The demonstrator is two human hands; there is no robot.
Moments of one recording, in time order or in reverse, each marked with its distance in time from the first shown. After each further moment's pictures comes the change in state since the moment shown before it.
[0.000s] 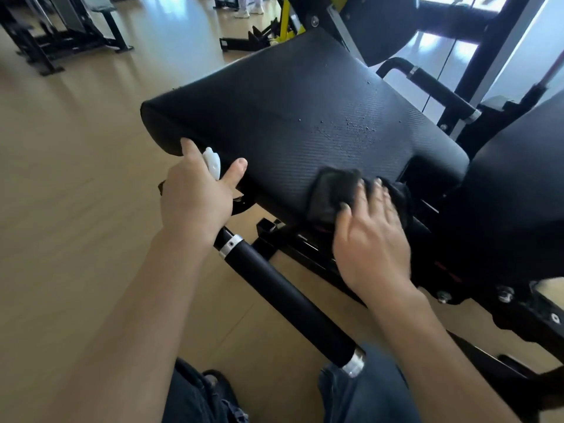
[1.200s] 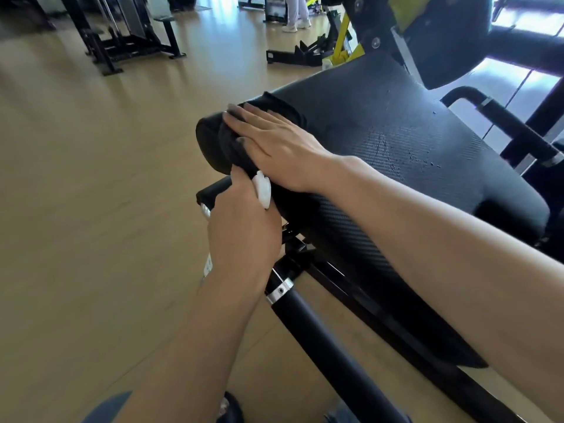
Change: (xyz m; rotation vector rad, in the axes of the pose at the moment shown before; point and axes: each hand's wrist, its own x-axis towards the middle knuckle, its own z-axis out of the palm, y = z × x) left_hand 0.006 -0.007 0.008 -0.218 0.073 -0.087; right_hand 0.151 -0.177 -0.013 0.100 -0.185 -0.946
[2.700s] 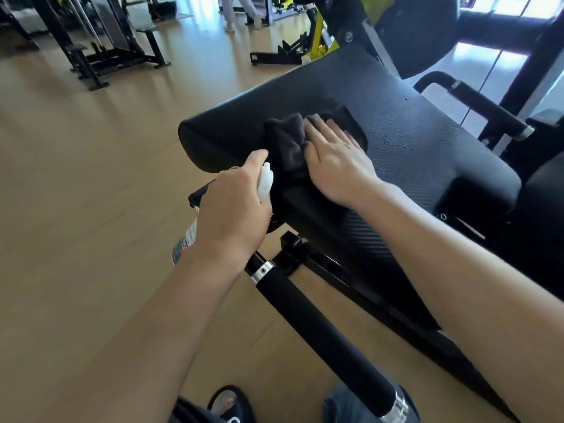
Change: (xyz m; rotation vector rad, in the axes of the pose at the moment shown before) left_hand -0.005 0.016 -0.017 0.216 -0.118 0.390; right_hand -0.084 0.043 0.007 0.046 0.167 0.515
